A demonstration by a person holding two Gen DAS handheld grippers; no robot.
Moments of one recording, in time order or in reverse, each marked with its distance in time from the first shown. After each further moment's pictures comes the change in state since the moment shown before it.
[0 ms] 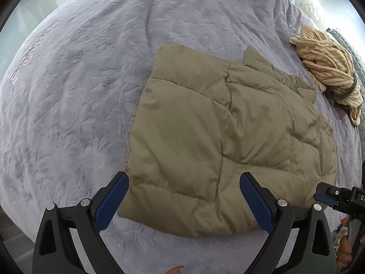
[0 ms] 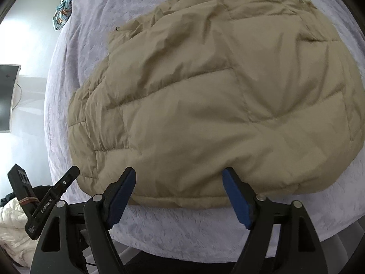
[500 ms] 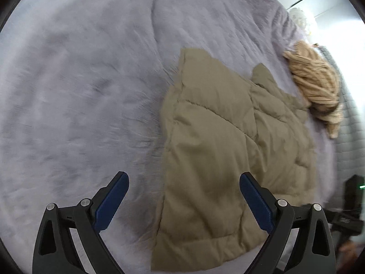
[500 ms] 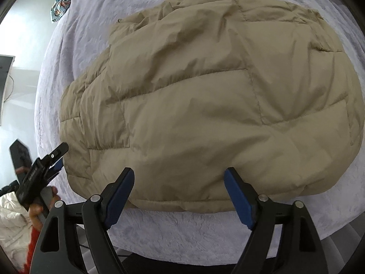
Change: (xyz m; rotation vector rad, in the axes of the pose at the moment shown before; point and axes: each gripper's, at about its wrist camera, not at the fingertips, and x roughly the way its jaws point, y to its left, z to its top) left arm 0.055 0.074 0.048 -0.076 0.092 -0.302; right arm 0.012 0.016 -0.002 -0.030 0.000 -0.076
